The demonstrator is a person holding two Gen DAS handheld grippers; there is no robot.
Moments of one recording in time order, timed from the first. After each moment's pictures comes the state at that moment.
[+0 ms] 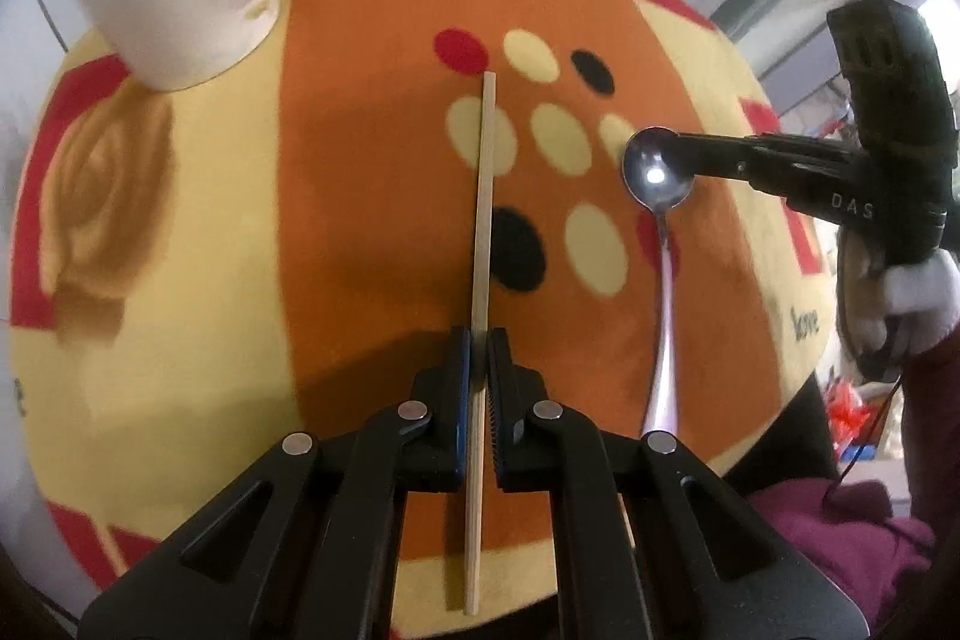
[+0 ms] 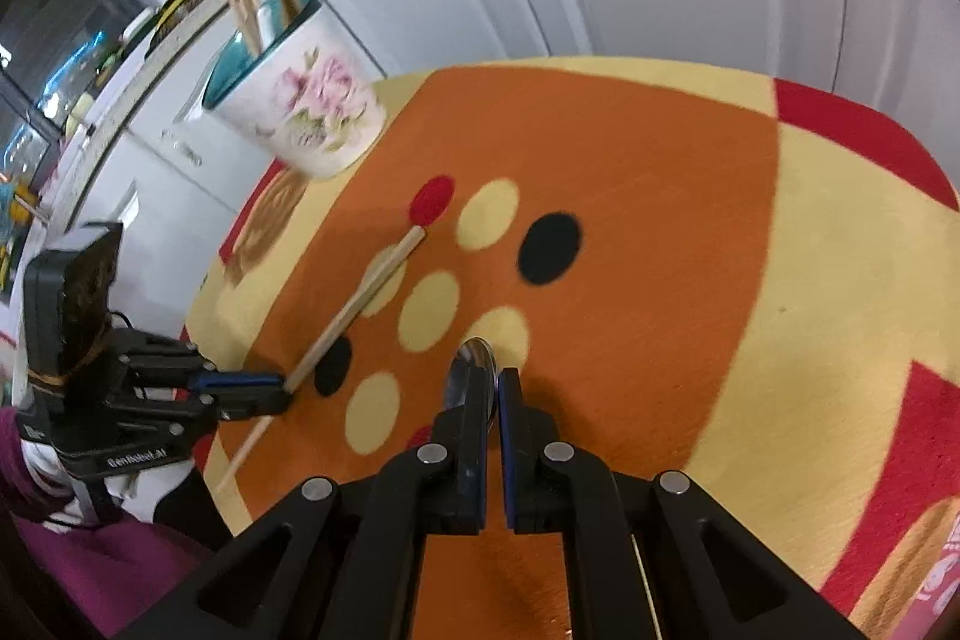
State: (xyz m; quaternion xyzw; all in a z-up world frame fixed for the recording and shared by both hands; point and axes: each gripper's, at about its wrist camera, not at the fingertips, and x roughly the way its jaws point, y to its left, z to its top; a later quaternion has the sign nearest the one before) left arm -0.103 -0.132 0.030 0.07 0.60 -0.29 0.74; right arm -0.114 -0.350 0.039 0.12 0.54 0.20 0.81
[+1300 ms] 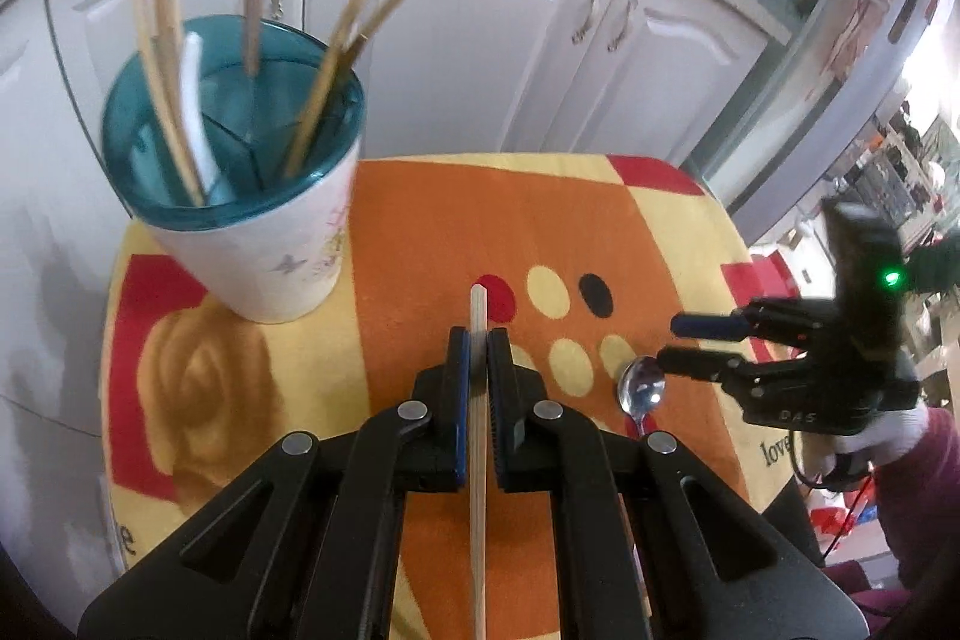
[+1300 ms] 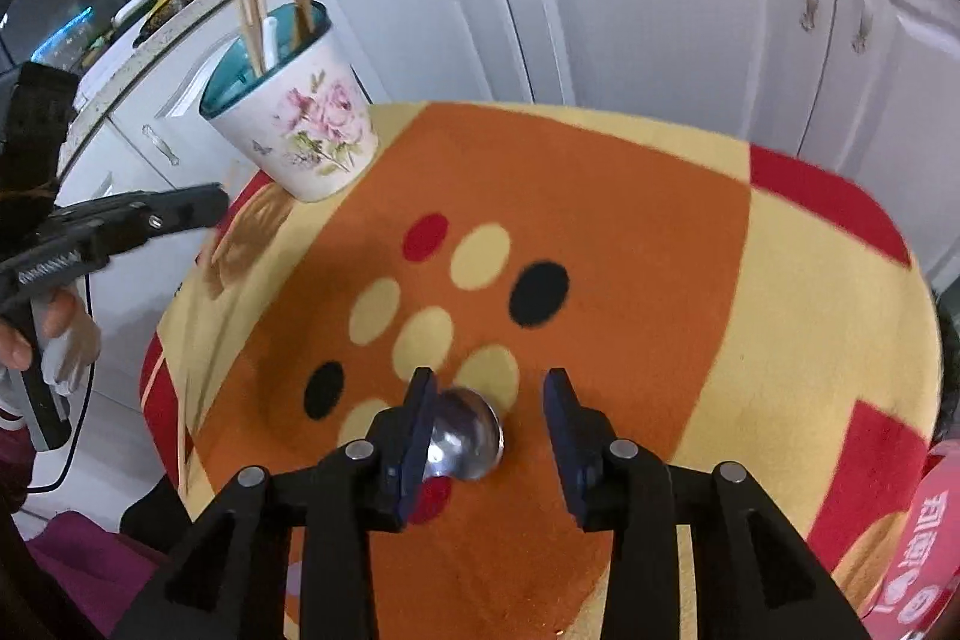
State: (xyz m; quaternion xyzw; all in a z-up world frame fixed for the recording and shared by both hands) left arm -0.054 -0.120 0.110 0.03 0.47 -0.30 0.83; right arm -0.120 -0.344 0.060 0.08 0.52 0.16 0.84
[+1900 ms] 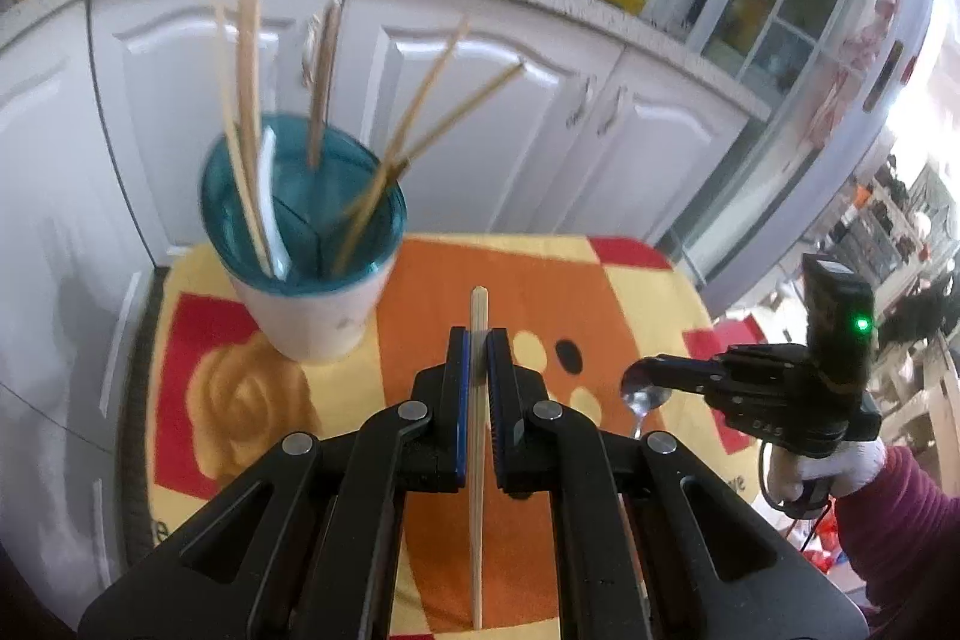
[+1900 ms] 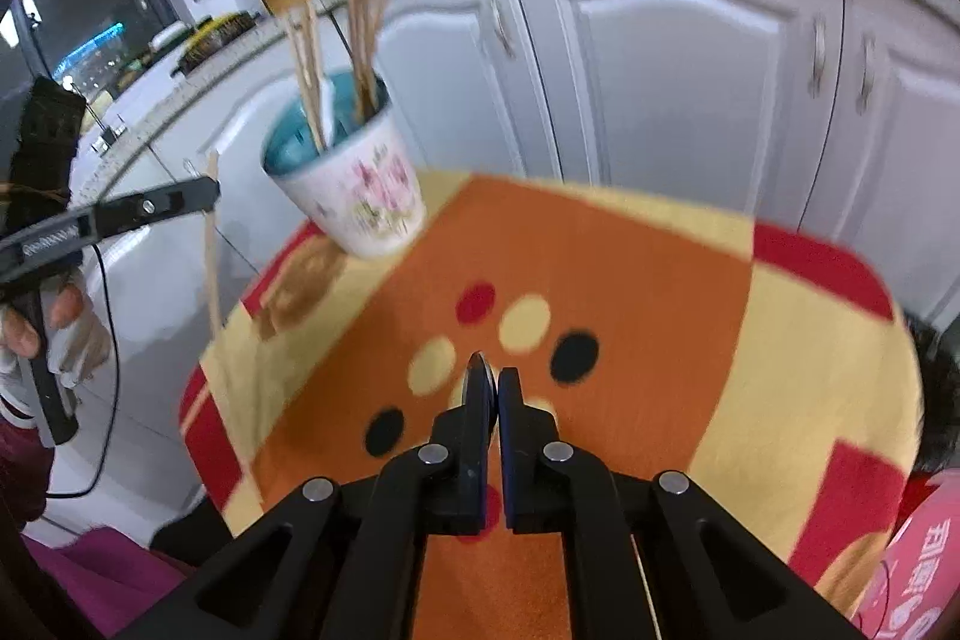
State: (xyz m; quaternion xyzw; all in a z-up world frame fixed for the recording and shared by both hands) left arm -0.067 -0.080 0.174 -0.03 0.41 -0.30 0.86; right arm -0.133 -0.338 0.118 0.08 0.45 0.18 0.87
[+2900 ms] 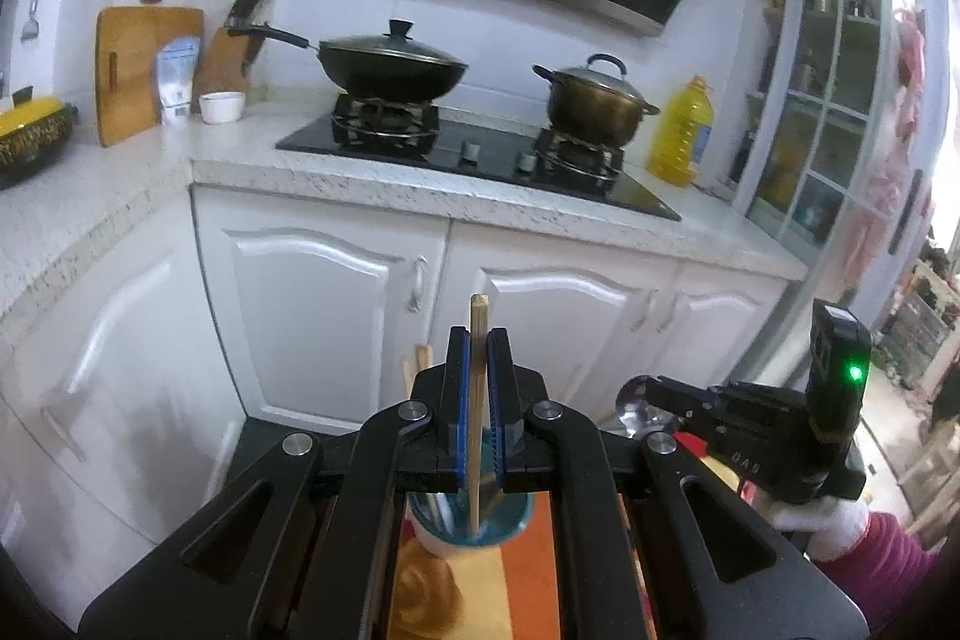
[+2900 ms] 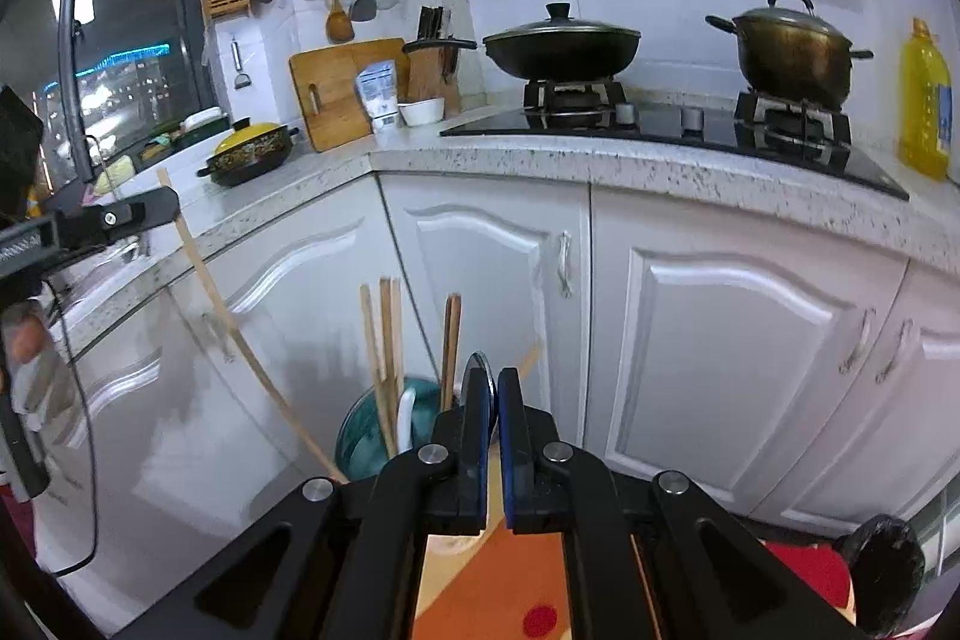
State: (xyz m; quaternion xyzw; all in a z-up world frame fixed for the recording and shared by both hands) left arm -0.003 0.007 0.331 -0.05 0.26 -0.23 0.94; right arm -0.012 -0.237 0.272 0.03 0.30 0.17 0.94
